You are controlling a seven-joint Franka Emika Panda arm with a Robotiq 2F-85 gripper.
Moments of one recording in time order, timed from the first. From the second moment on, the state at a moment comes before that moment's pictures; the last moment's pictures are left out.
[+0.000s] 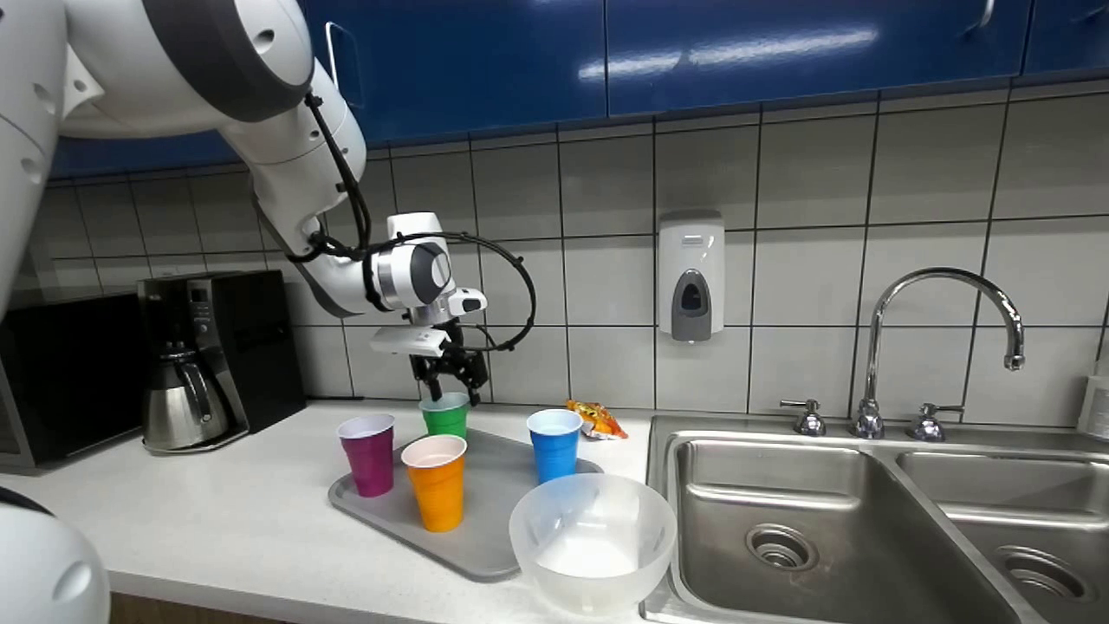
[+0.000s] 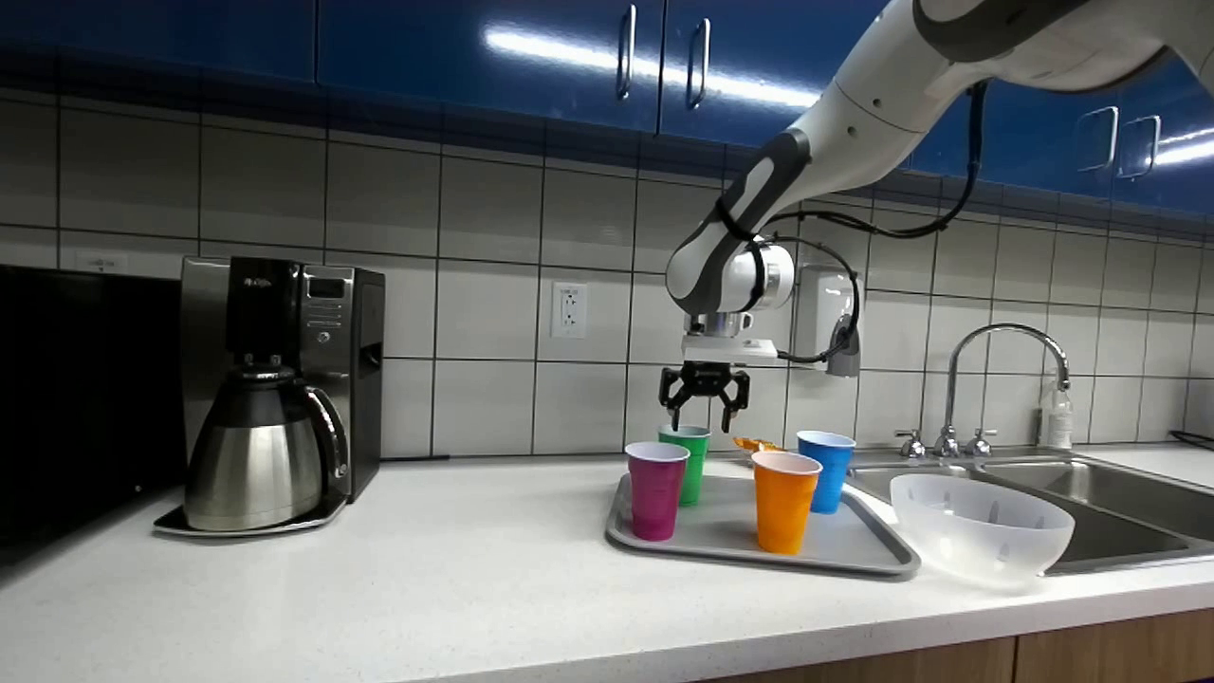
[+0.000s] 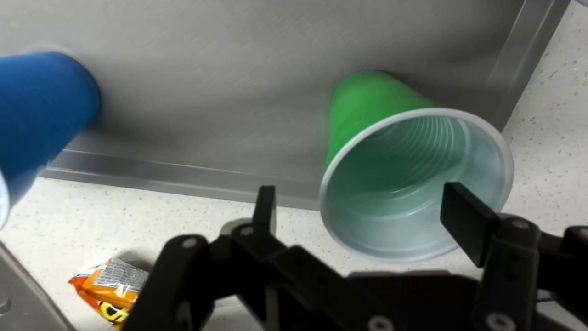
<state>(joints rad) 0.17 0.49 -0.06 -1.79 -0.06 2.47 0.31</state>
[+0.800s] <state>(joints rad) 0.17 0.35 -0.05 -1.90 -0.06 2.47 0.29</state>
